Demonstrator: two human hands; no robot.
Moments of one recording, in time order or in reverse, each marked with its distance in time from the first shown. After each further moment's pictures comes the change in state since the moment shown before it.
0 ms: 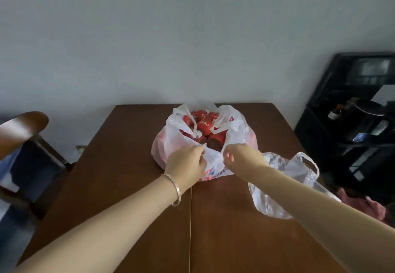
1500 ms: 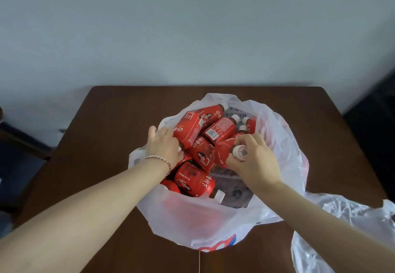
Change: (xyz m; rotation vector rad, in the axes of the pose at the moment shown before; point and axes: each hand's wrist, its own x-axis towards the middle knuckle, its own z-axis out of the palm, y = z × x) left_hand 0.259 -0.176 0.130 0.539 -0.346 -0.084; right_hand 0.236 0.035 0.088 0.387 0.160 0.144
